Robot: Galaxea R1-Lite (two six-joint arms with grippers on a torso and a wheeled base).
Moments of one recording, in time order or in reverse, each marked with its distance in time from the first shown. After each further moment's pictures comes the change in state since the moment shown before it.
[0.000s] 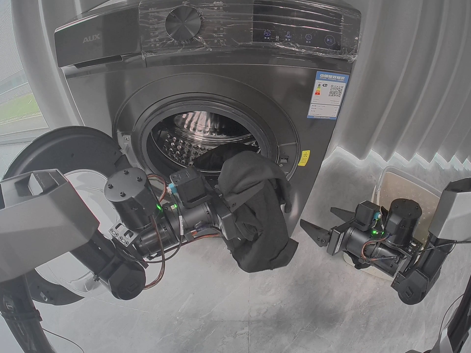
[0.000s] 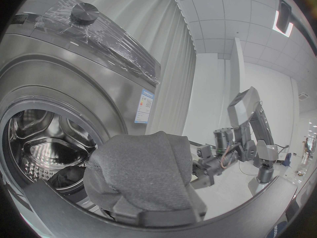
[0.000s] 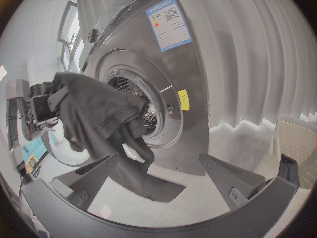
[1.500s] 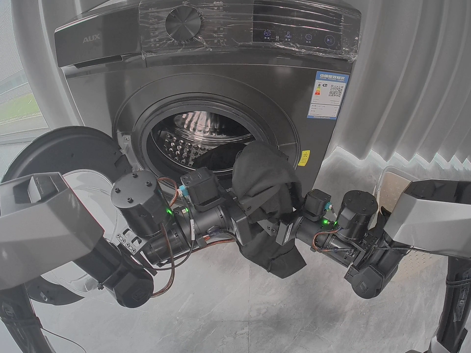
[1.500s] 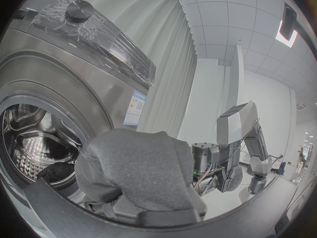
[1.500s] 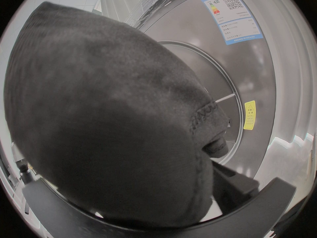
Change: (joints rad) left arm -0.072 -0.011 -0.007 0.000 0.047 -0.067; right arm 0.150 0.185 -0.349 -0.001 0.057 -0.037
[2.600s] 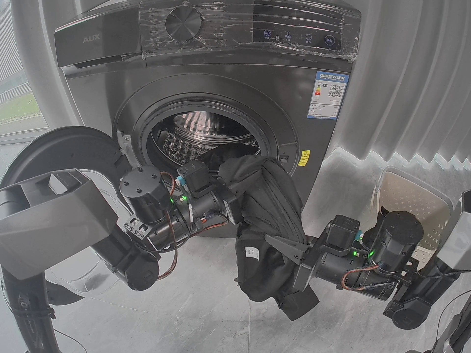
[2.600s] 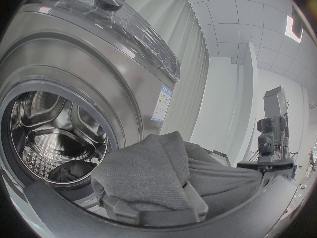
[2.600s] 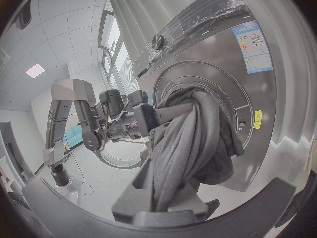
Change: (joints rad) left arm 0.105 0.107 -0.113 0.002 0.066 -0.016; right arm 0.168 -0.293 0.344 -0.001 0.002 -0.003
